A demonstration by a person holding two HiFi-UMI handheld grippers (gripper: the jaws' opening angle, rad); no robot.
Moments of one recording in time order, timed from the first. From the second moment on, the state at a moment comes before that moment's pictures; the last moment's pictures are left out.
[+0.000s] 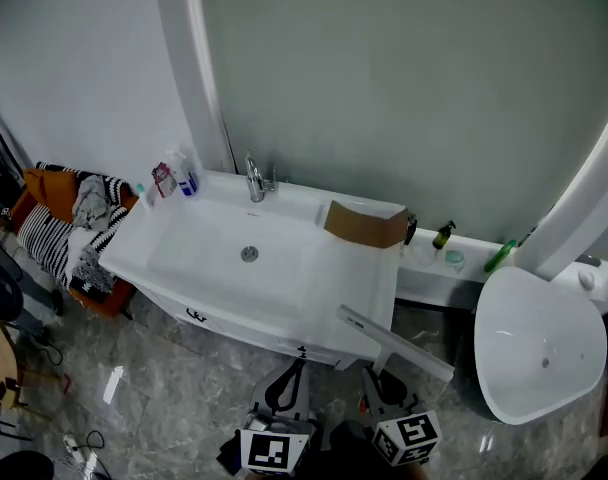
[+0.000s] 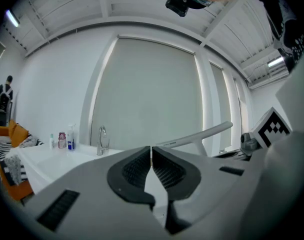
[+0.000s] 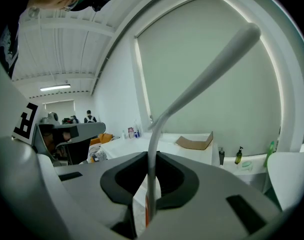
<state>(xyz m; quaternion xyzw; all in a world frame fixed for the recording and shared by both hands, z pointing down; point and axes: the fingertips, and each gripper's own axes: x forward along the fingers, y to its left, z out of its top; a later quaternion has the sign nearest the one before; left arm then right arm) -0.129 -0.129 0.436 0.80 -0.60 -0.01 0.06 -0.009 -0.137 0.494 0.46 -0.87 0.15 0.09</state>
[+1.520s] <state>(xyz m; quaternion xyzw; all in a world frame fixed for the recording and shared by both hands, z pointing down) -0.110 -0.283 0.452 0.80 -0.60 0.01 0.08 0.007 -0.295 0.505 0.44 -0.88 0.17 0.09</state>
